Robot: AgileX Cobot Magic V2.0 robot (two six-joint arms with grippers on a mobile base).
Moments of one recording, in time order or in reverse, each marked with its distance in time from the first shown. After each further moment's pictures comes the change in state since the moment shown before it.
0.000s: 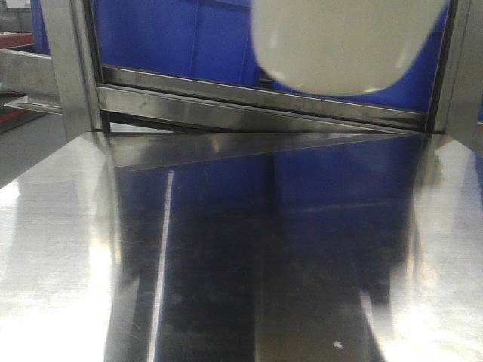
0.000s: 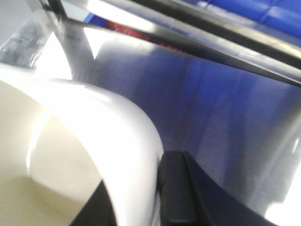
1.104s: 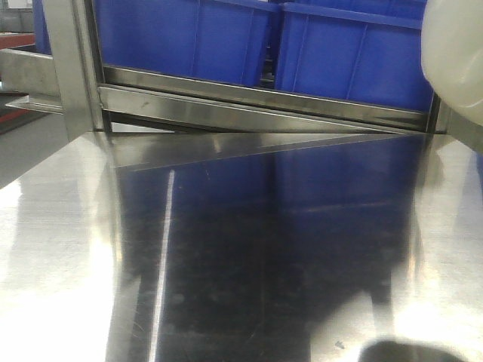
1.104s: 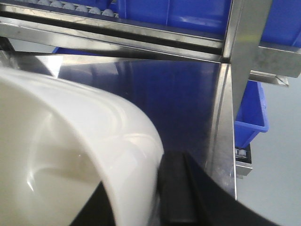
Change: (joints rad) left arm 0.000 0.000 0.000 0.000 0.000 0.000; right arm -0.217 -0.574 0.439 0.017 -0.055 0.008
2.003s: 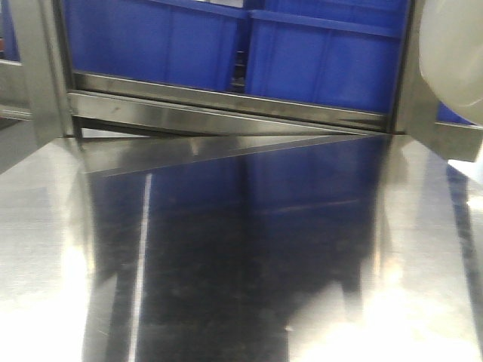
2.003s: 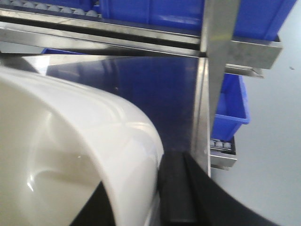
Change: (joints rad) left arm 0.000 0.000 0.000 0.000 0.000 0.000; right arm 0.000 0.000 0.000 0.000 0.000 0.000
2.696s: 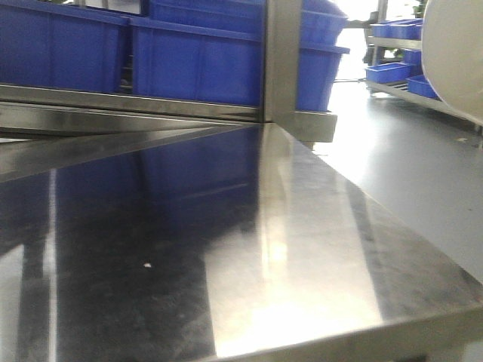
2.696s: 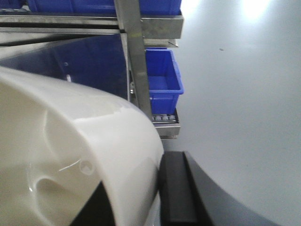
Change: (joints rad) left arm 0.000 0.000 0.000 0.000 0.000 0.000; right arm 0.000 0.000 0.000 0.000 0.000 0.002
